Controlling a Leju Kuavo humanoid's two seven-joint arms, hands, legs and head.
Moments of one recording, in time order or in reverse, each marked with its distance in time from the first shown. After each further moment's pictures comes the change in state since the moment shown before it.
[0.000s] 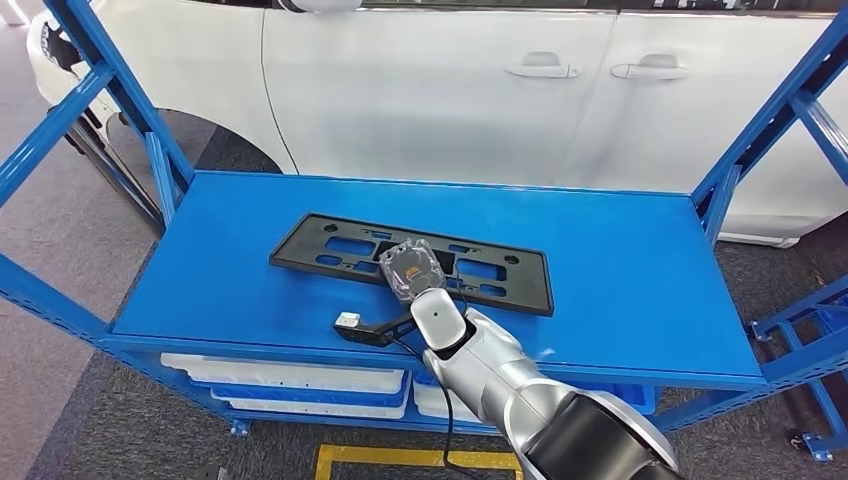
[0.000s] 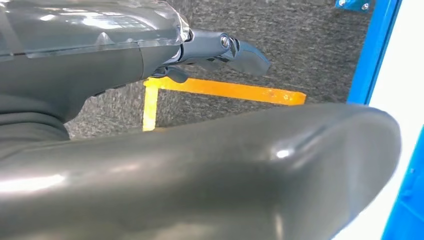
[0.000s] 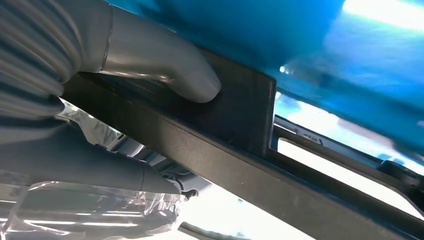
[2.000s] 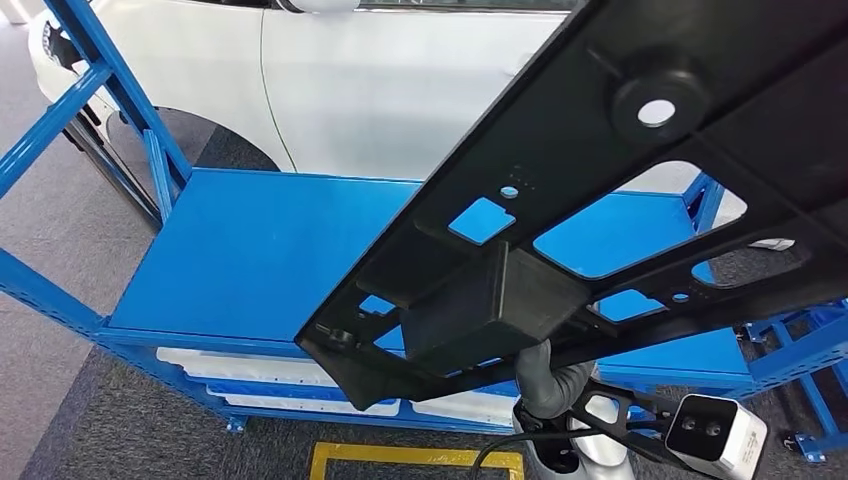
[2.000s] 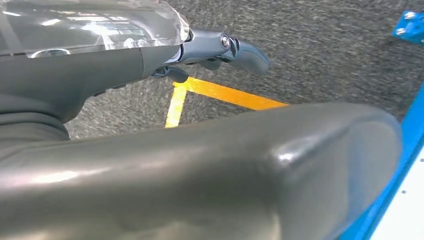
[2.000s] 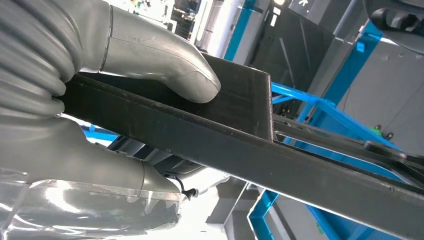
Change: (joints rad) left arm 0.052 0.039 0.129 0.002 0.005 -0.006 0.054; right arm 0.742 -0.161 -0.354 -1.681 -1.721 0.837 -0.911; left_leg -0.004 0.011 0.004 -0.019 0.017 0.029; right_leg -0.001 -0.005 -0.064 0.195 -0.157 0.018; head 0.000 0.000
